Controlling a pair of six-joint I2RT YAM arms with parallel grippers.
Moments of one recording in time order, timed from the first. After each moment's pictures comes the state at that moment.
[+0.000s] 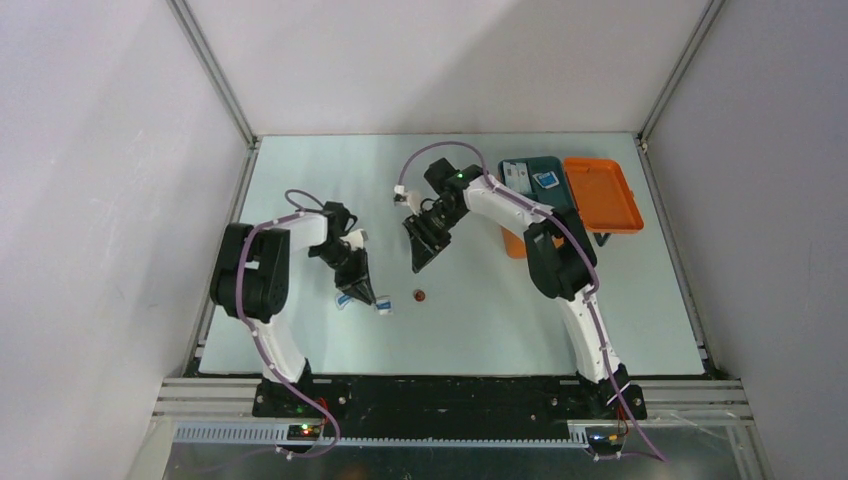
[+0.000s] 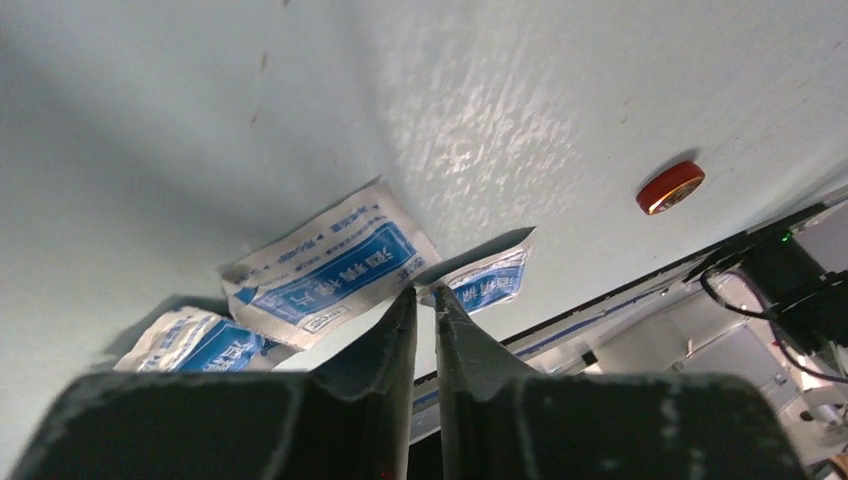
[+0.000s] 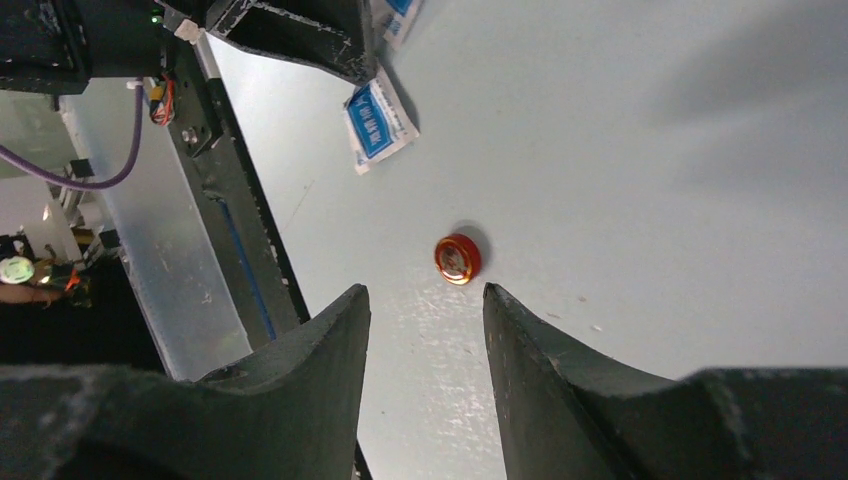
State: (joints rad) left arm -0.17 1.81 1.00 -0.80 0.47 -0.30; right arm 0.66 2.28 1.93 -0.96 -0.83 -0.22
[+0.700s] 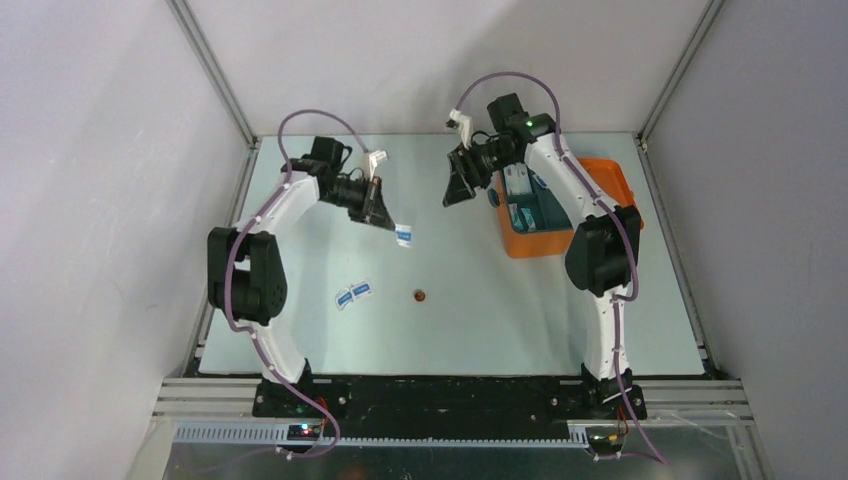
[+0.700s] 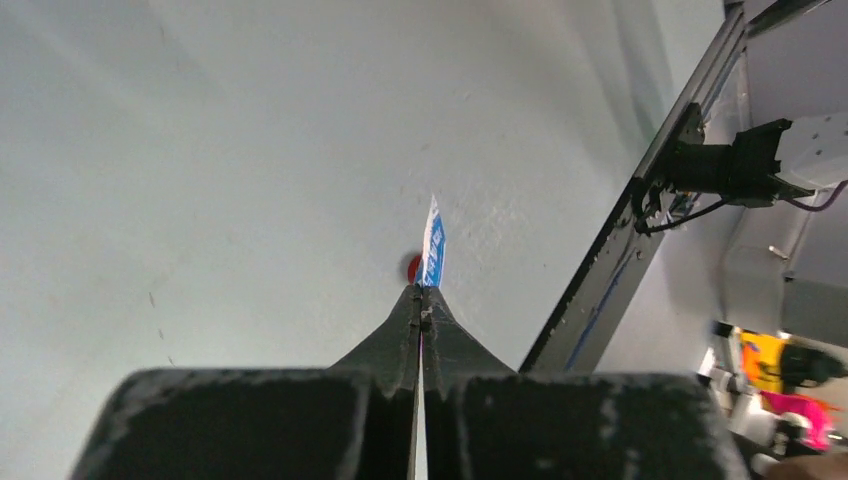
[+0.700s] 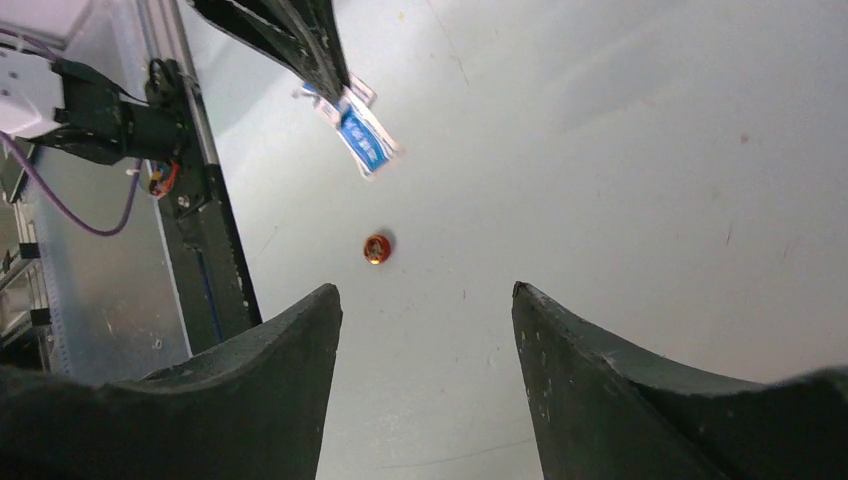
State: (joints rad) left arm -0.17 1.81 1.43 -0.82 0.83 0.11; right arm 0.41 2.14 2.11 -1.03 -0.86 -0.33
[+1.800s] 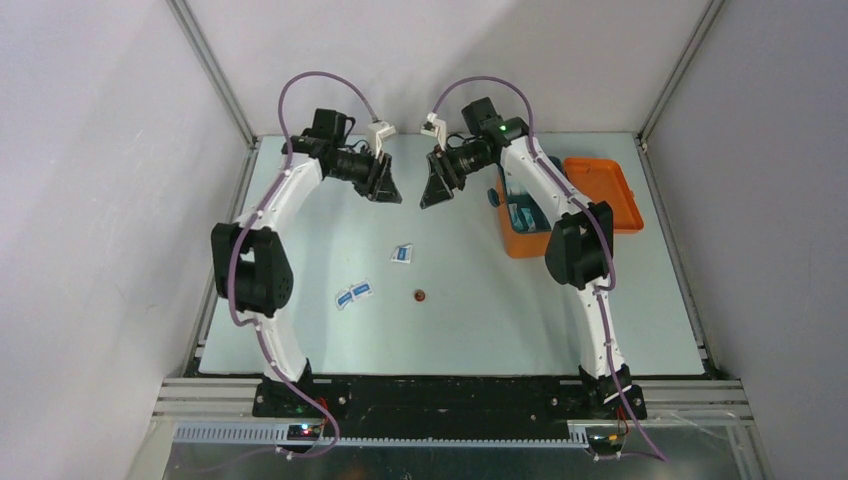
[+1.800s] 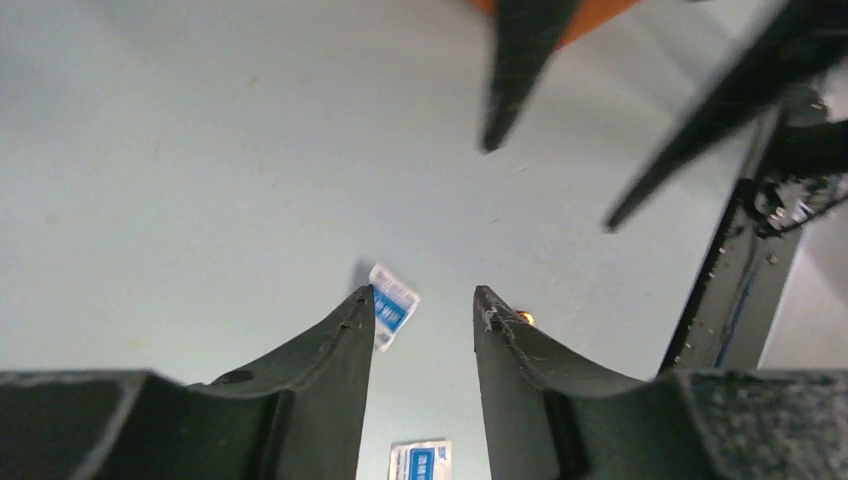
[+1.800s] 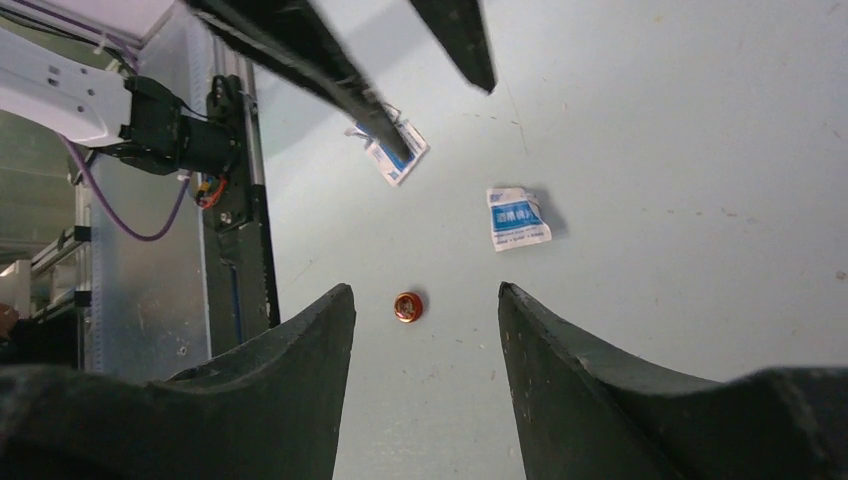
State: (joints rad) left arm -0.19 1.86 1.70 -0.82 0.87 0.38; right arm 0.47 2.29 2.29 -0.99 -1.01 -0.29
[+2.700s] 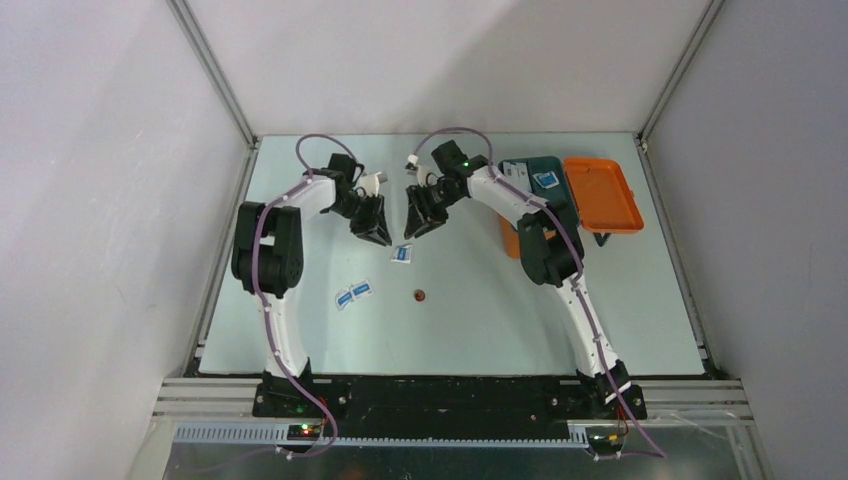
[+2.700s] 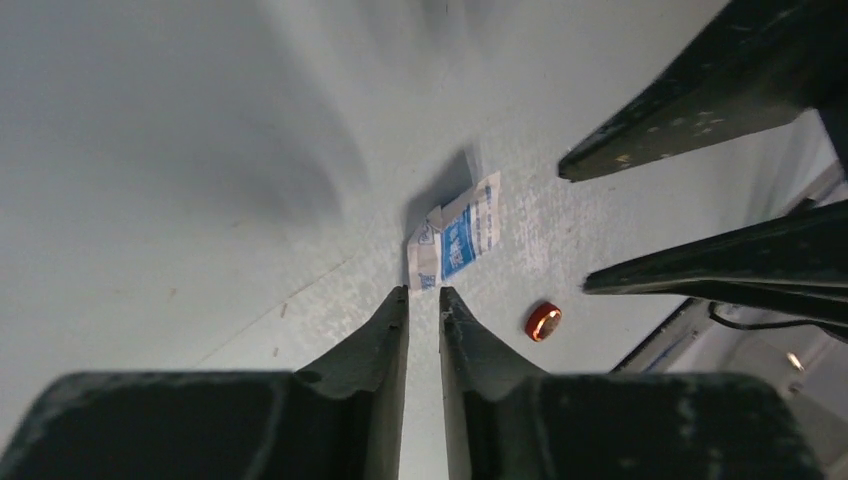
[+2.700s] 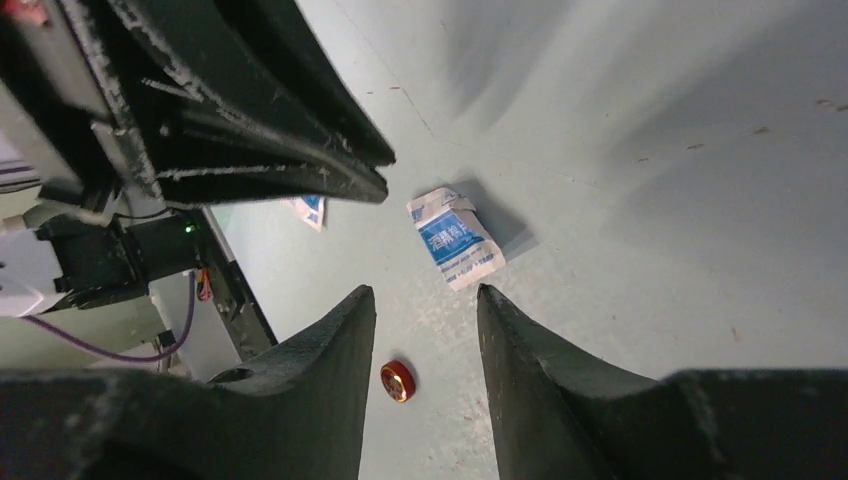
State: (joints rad) left arm -0.17 2.04 1.48 -0.73 0.59 -0.04; right arm 0.55 2.46 2.15 -0.77 -0.81 0.15
